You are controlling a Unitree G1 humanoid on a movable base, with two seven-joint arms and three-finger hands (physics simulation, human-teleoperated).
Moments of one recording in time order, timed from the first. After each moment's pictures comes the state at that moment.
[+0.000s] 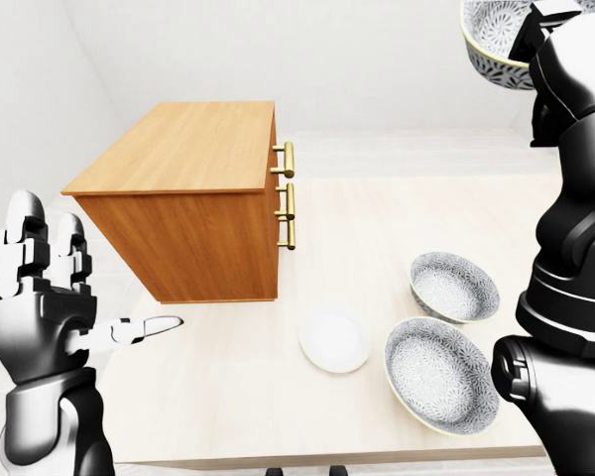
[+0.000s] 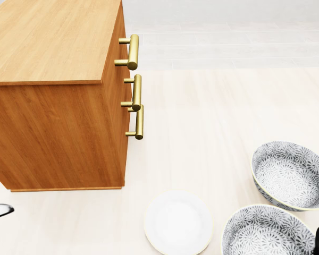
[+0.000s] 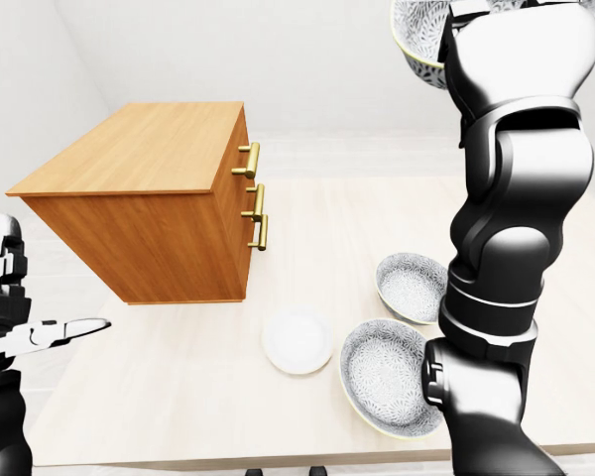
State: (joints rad) left arm 0.09 0.09 0.51 -0.63 -0.24 0.09 -0.18; right arm -0.89 -0.49 -0.21 -0.23 -1.53 0.09 0.70
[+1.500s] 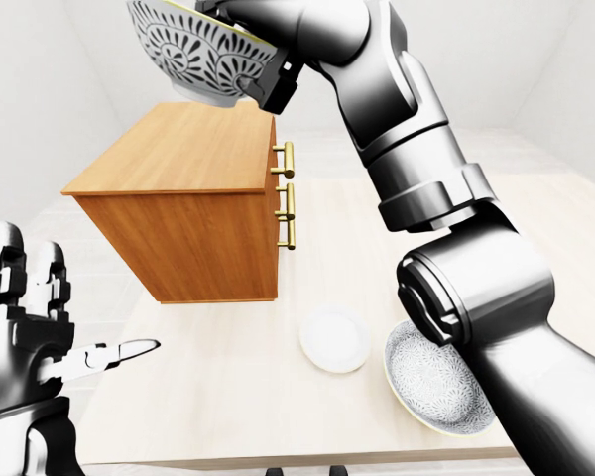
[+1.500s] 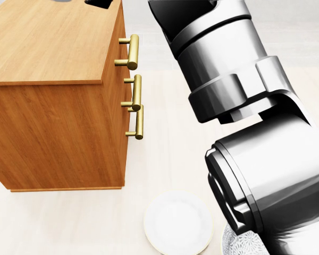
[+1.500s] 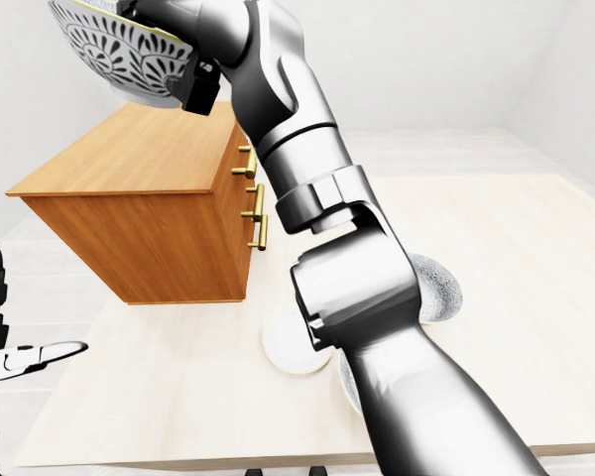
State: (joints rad) left arm 0.17 0.08 0.63 -0.60 -0.30 0.09 -0.27; right arm -1.70 -0.04 -0.01 0.92 -0.71 0.09 0.62
